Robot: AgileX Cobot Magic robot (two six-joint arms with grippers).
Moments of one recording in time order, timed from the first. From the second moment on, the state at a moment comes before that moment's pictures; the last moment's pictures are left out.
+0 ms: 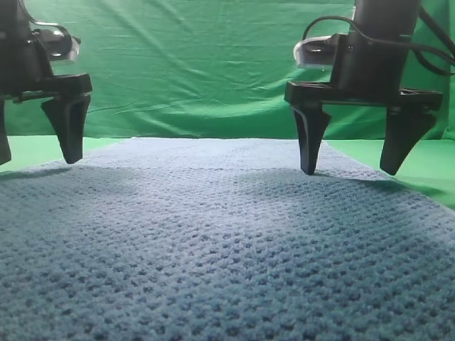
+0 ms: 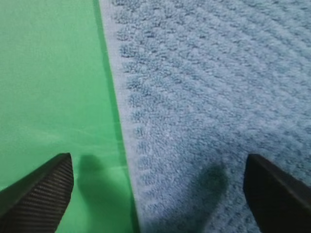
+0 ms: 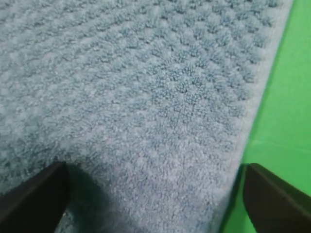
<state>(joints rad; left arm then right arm) -0.17 1.95 -1.34 -0.11 0.77 0.05 0.41 1.96 -1.33 0.02 0.77 0.08</state>
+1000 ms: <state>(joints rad) -0.18 2.07 -1.44 -0.03 0.84 0.01 0.41 2.04 -1.36 0.00 0.78 0.09</state>
